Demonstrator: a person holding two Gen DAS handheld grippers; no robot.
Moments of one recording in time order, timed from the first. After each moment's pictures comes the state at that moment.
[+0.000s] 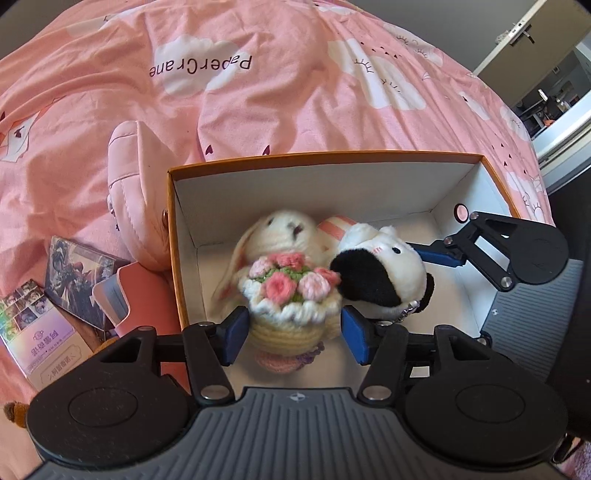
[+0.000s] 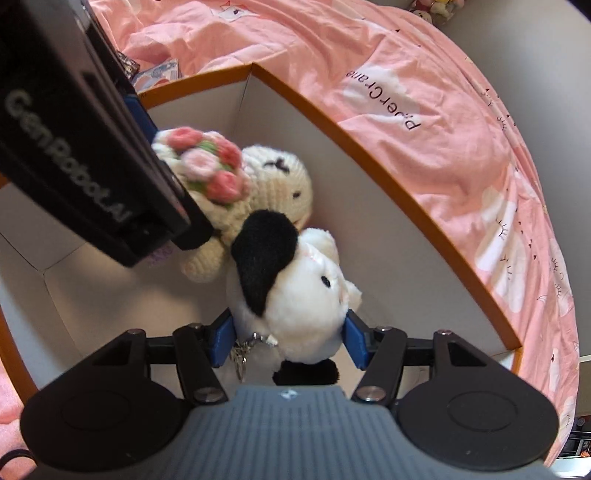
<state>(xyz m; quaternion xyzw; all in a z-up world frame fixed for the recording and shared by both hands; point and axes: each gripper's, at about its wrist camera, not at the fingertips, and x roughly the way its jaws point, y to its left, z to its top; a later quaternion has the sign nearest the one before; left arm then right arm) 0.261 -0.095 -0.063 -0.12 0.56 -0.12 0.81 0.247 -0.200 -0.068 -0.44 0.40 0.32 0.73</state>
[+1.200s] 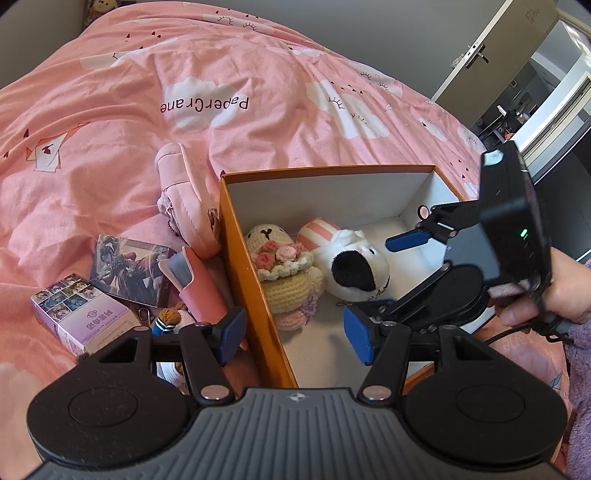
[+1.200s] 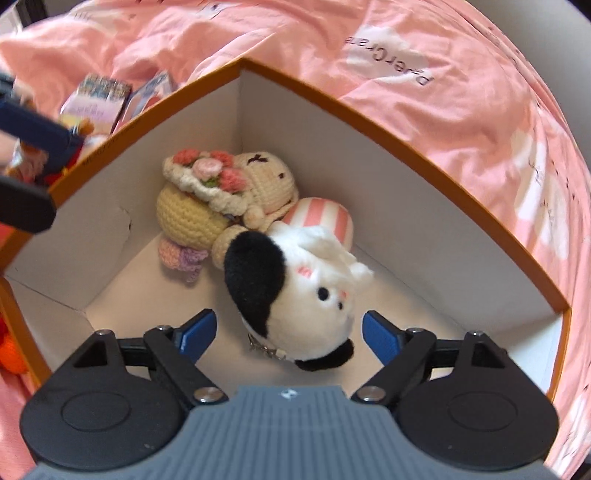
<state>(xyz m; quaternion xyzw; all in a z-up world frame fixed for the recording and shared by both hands) 0.192 -0.036 -0.031 -0.12 0.49 -0.16 0.85 0.250 -0.213 -0.044 -0.31 0.50 0.32 0.74</state>
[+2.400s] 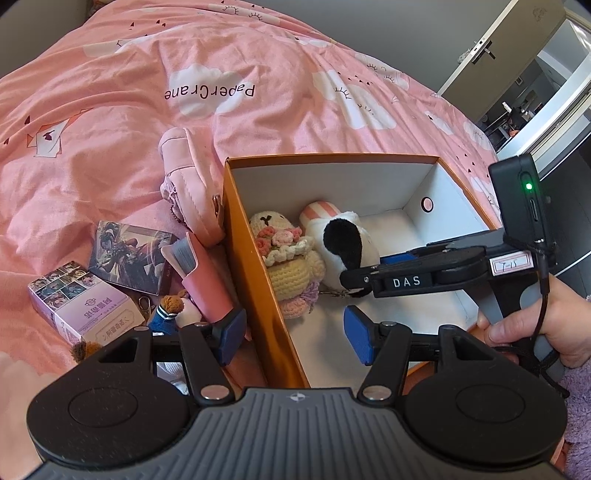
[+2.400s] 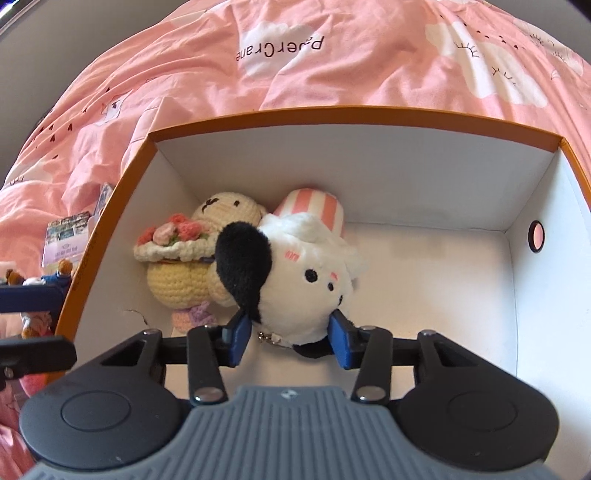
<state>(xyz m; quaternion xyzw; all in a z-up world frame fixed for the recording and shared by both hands) 0.190 -0.035 -0.039 -0.12 0.50 -0.16 0.84 0.286 -0.215 -0.067 -0.08 0.56 0.23 0.80</state>
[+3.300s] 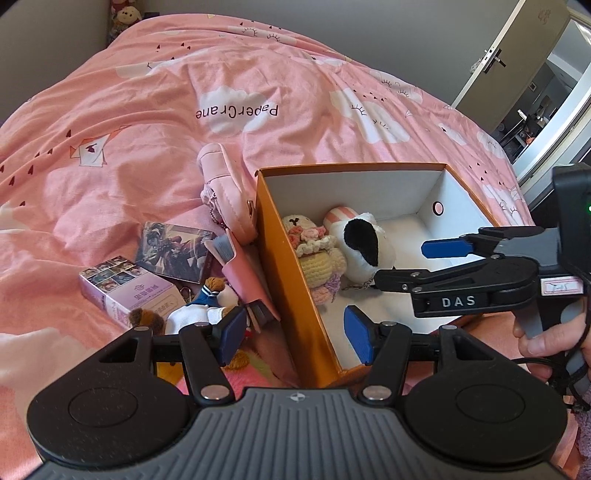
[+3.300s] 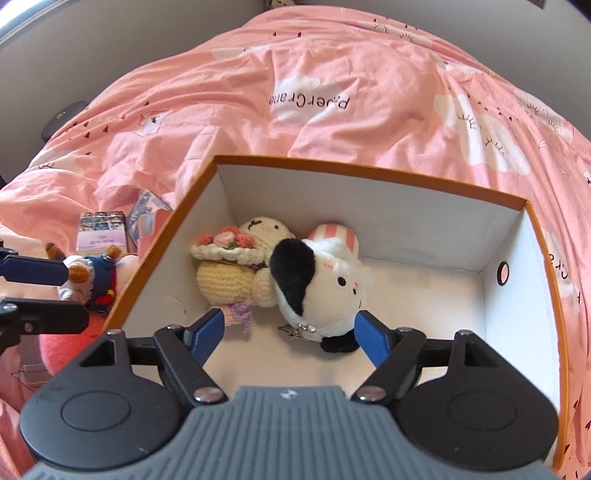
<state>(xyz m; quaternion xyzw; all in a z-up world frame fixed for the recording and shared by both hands) 0.152 -0.020 -0.010 -0.10 0.48 -0.12 0.86 0.218 -0.202 -0.012 -0.13 0.47 0.24 0.84</state>
